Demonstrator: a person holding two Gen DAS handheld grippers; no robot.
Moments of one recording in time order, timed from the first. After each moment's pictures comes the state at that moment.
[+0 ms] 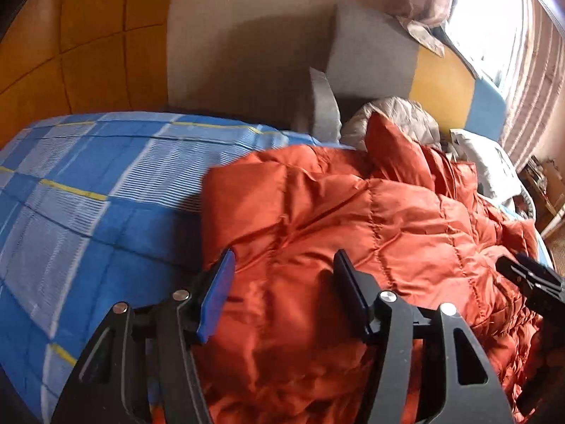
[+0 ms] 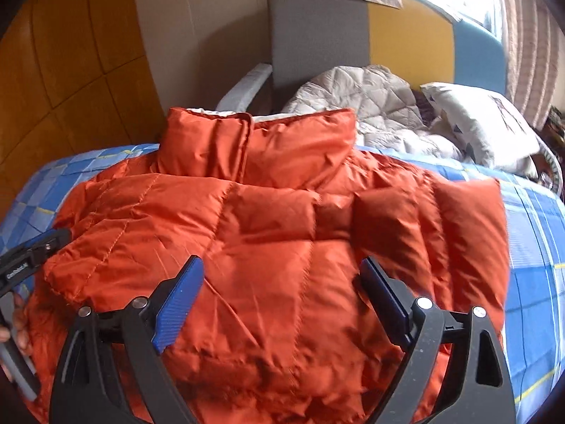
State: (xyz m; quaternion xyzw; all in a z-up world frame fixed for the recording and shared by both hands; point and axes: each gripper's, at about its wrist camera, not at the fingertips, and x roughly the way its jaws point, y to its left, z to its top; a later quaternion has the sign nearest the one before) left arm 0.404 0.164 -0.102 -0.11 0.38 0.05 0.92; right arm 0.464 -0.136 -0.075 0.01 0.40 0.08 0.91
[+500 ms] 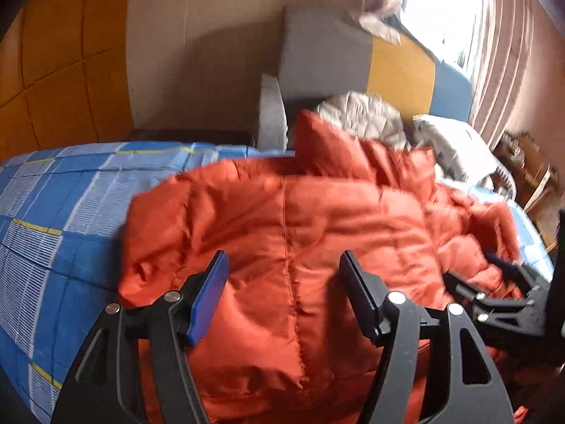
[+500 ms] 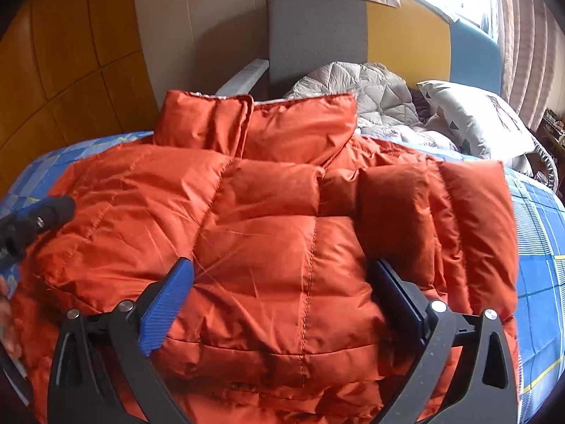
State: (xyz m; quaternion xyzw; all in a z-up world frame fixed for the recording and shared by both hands) left arm 0.420 0.103 -0.098 -0.06 0.37 -0.02 0.92; right arm 0.461 -0.125 -0.096 -0.01 0.40 0.08 0.91
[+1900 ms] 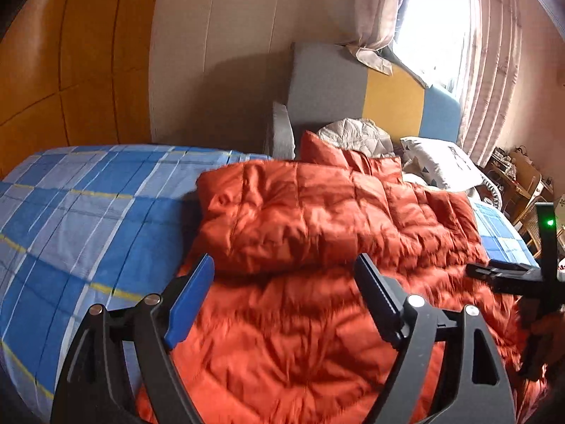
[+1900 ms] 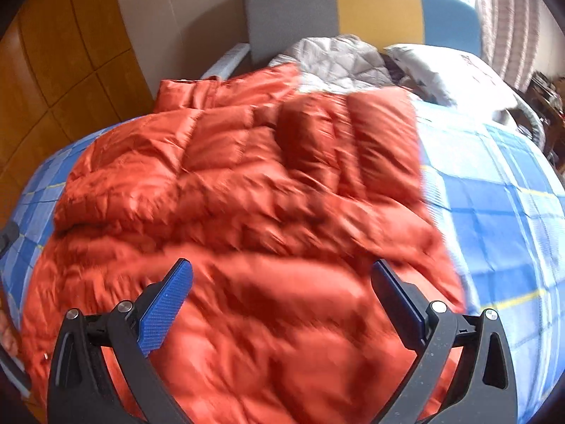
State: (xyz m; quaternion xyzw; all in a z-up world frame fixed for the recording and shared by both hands) left arm 0.265 0.123 -0.056 -0.08 0.32 0.00 0.94; right arm 0.364 -0.202 -0.078 0.03 0.45 0.06 0.89
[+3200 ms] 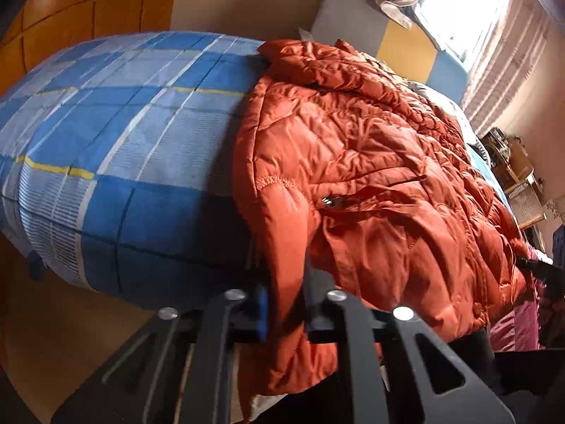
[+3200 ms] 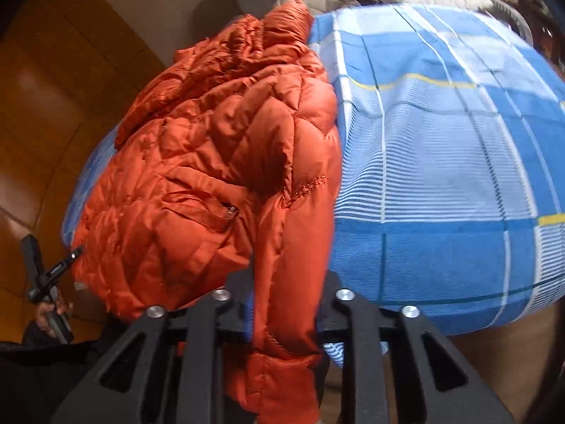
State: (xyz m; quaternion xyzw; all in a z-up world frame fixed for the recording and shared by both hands) left arm 0.097 0.175 -0.120 -0.14 0.44 -0.03 0.89; right arm 0.148 -0.337 -0.114 0.13 0.51 0.15 0.84
